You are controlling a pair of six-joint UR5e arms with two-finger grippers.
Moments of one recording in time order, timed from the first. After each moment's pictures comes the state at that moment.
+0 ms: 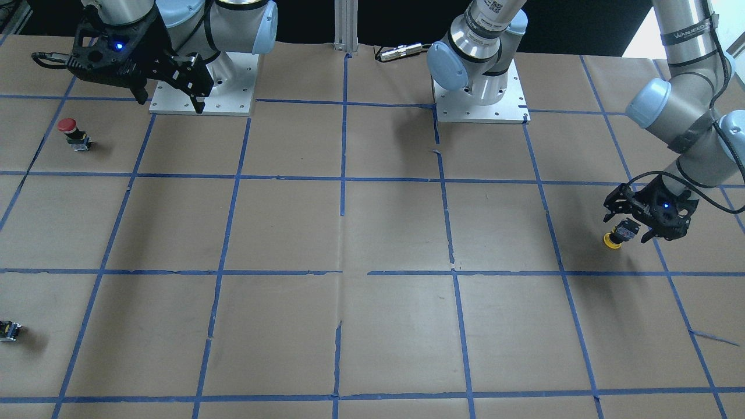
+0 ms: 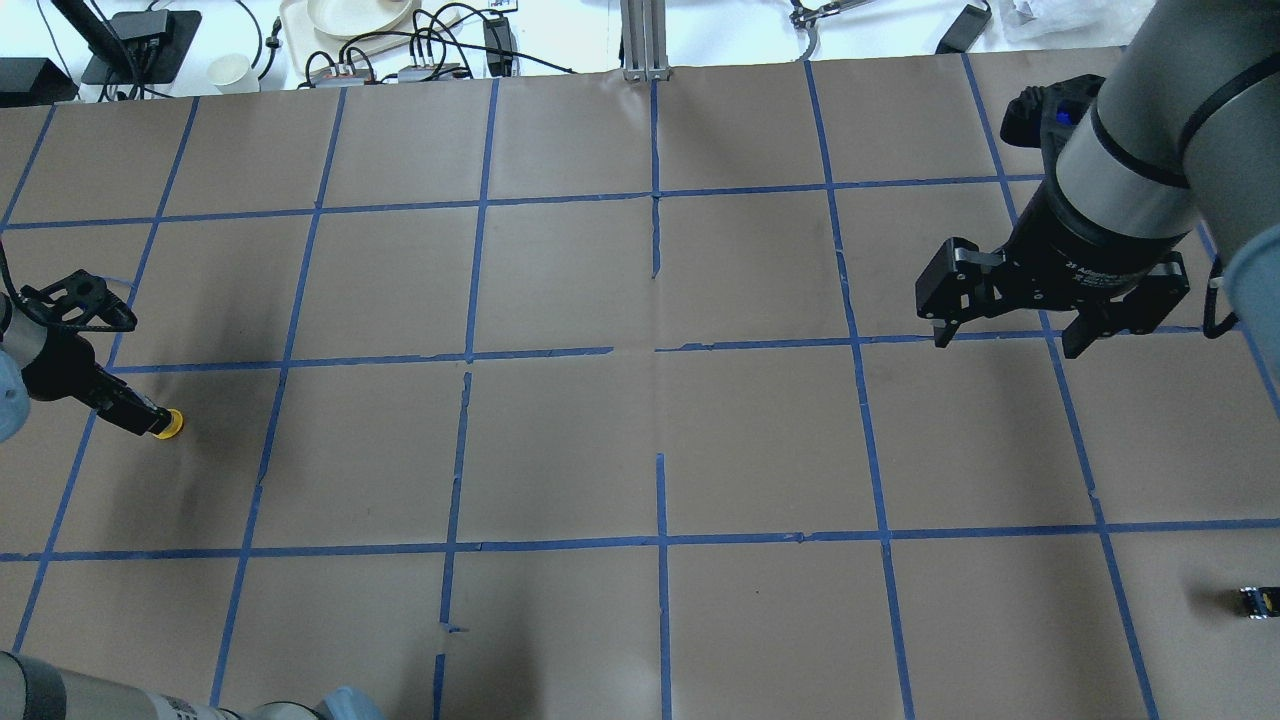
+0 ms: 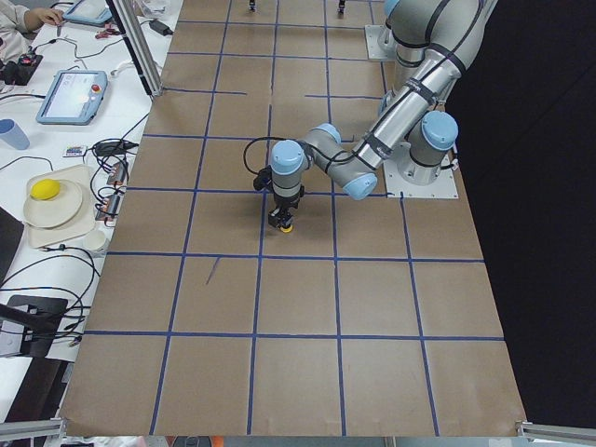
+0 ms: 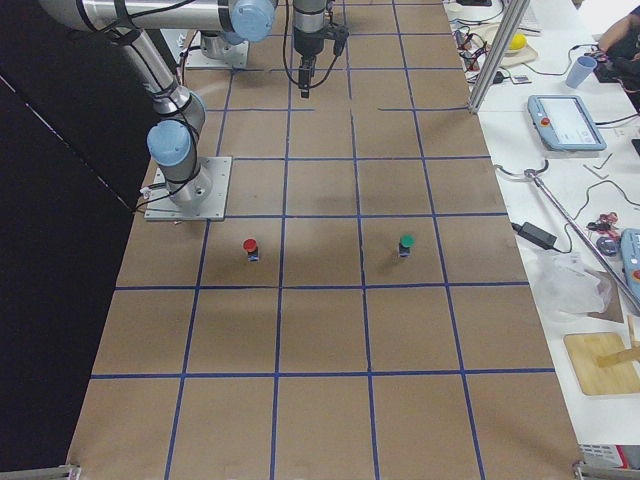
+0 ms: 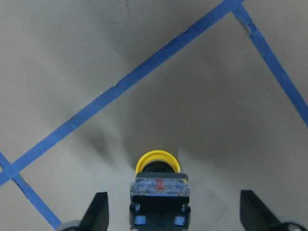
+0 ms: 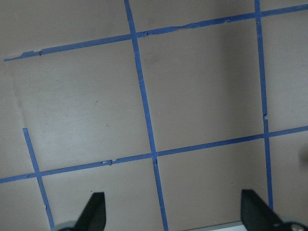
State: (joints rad) left arm -0.86 -1.84 -2.00 -0.85 1.56 1.34; right arm 1.52 -1.79 1.79 -1.54 -1.59 0.11
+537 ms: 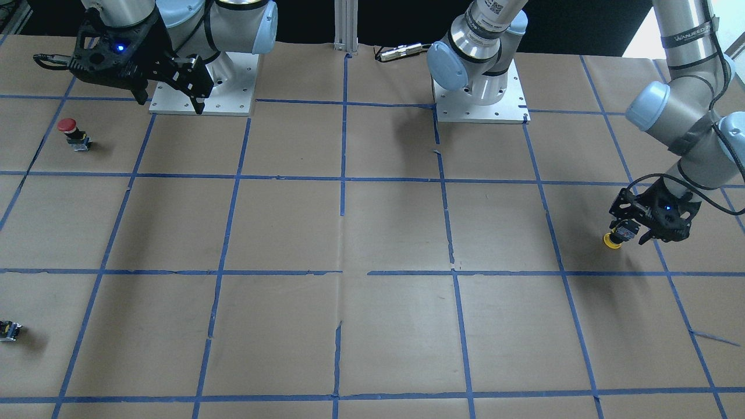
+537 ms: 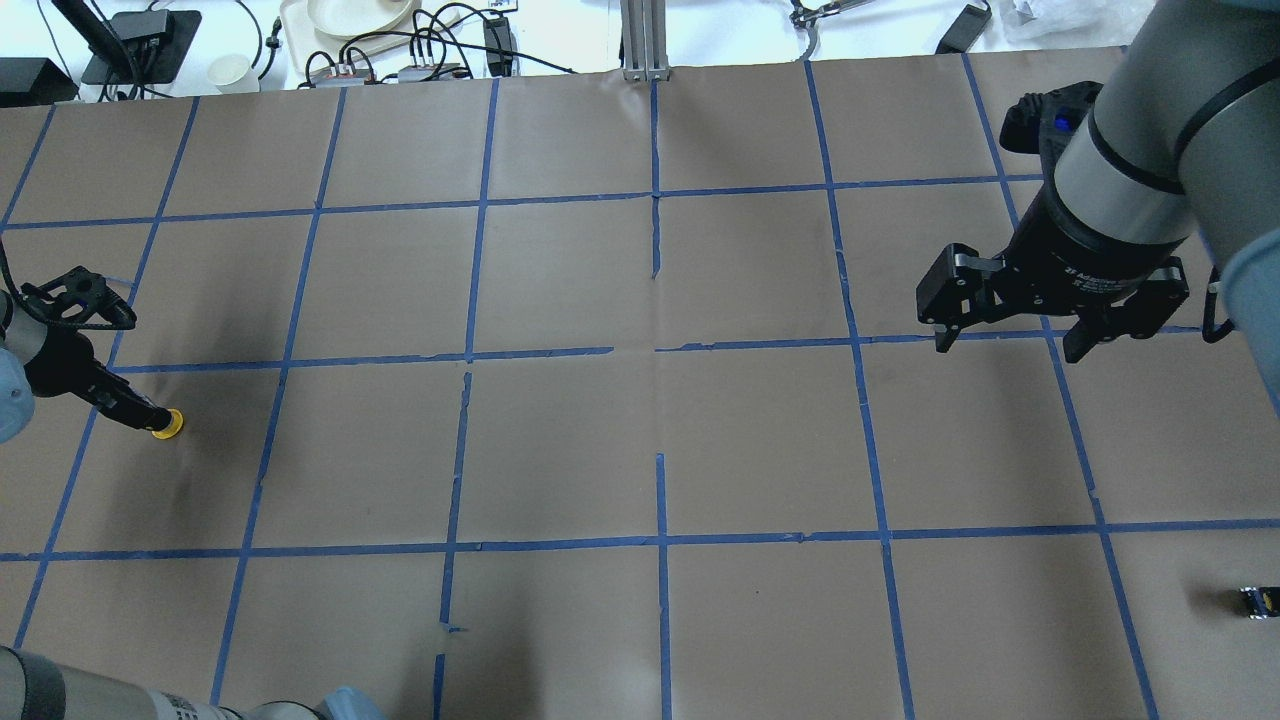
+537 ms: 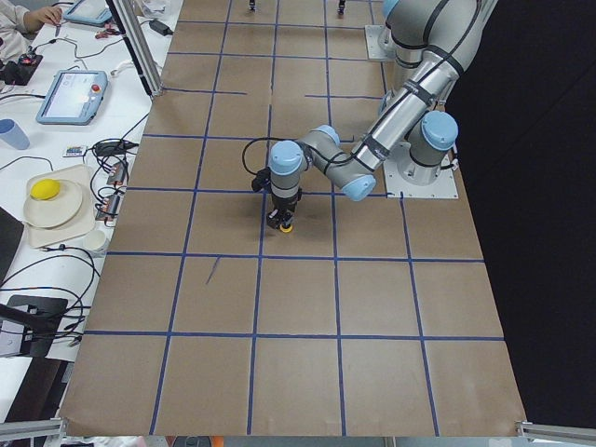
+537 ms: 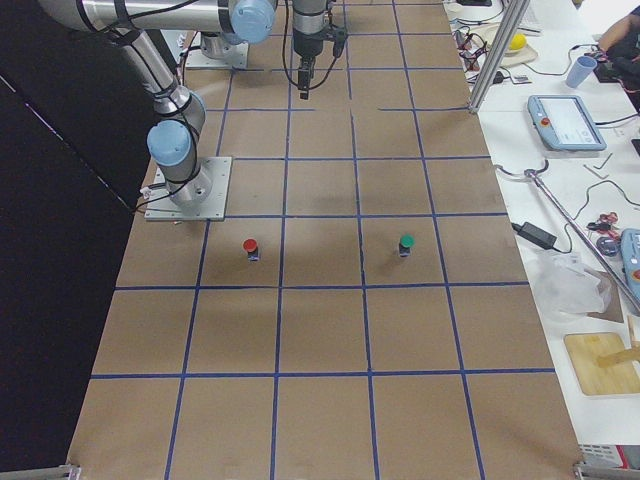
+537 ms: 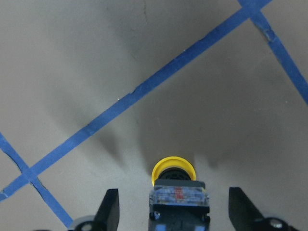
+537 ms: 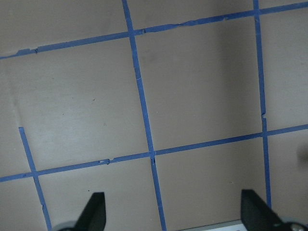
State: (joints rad) left arm -0.86 -1.85 -2.00 -0.83 1.56 1.35; right arm 1.52 -1.79 1.80 -1.54 -1.60 0.10
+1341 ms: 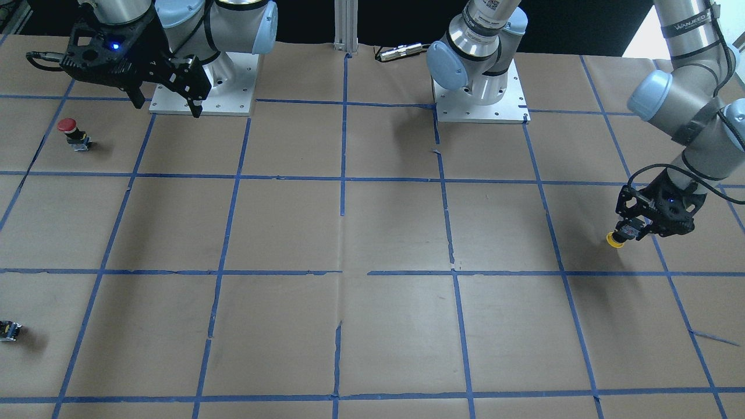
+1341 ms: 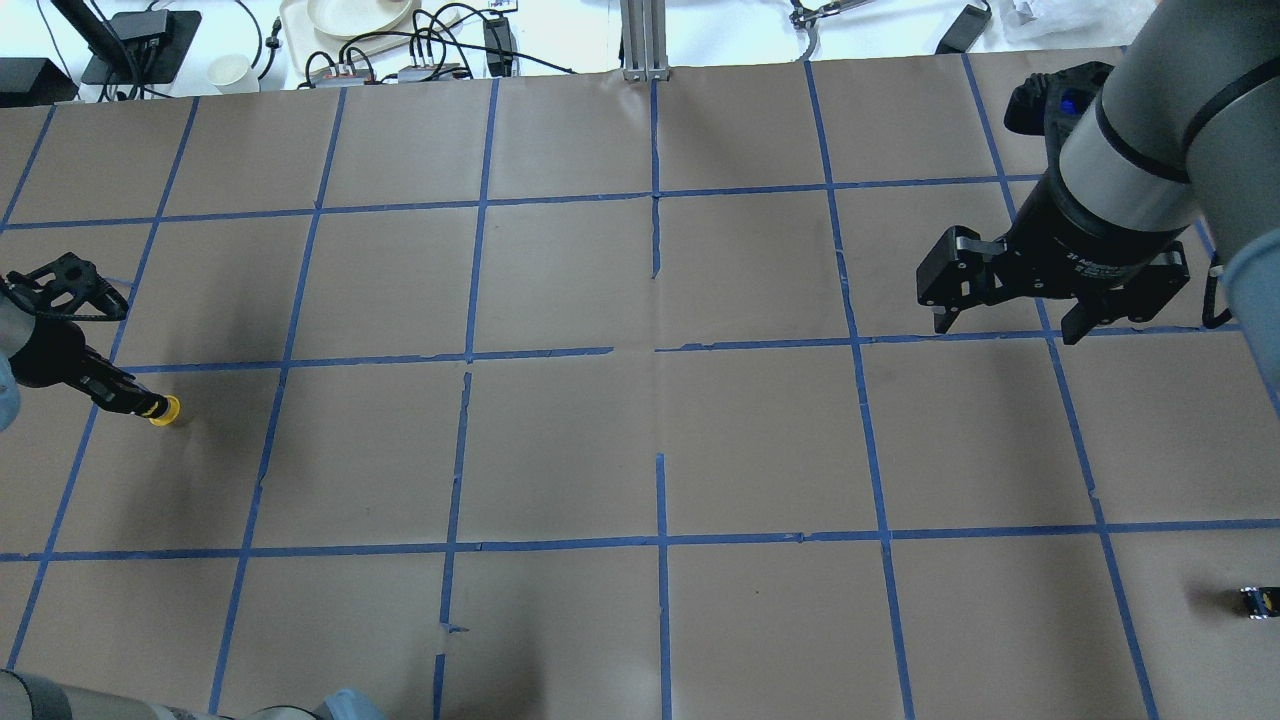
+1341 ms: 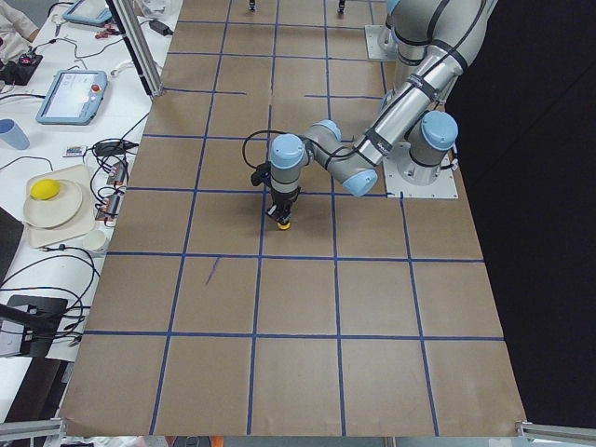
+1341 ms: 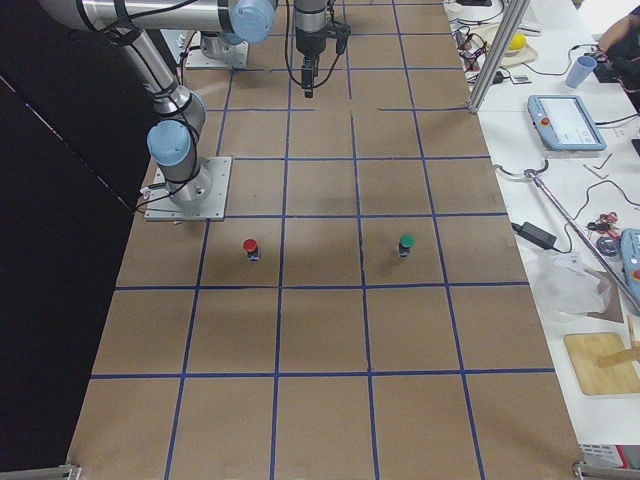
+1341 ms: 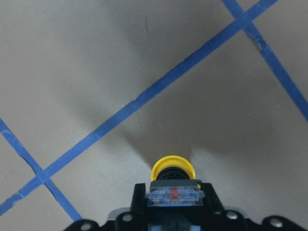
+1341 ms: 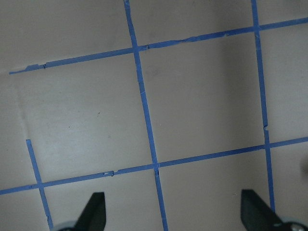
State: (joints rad) left arm -0.86 -1.79 -2.00 -0.89 1.50 1.35; right arm 1.52 -1.79 1.79 -1.58 -1.59 0.12
